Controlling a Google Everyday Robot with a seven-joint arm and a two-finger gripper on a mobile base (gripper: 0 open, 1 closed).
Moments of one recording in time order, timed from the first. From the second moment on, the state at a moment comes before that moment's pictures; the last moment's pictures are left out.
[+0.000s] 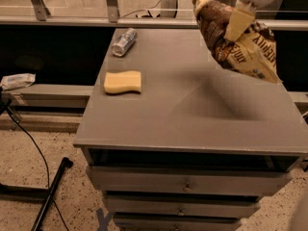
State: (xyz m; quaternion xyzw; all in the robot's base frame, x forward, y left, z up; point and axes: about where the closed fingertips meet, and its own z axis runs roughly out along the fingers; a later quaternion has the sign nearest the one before) arm 0.629 -0.205 1.002 -0.52 0.83 -0.09 0.19
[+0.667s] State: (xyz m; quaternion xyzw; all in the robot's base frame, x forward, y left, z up) arm 0.680 -0.130 1.068 -0.56 0.78 -0.12 0.24
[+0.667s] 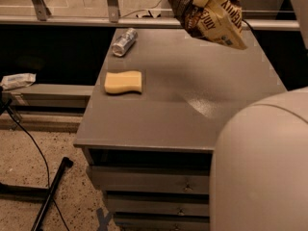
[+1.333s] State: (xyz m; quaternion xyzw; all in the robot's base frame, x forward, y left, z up) arm 0.677 -0.081 1.025 -0.56 0.79 -0.09 0.21
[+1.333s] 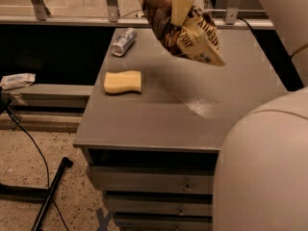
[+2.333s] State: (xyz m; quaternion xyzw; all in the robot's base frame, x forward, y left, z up) arm 0.650 -0.067 0.941 -0.56 0.81 -0.06 0.14
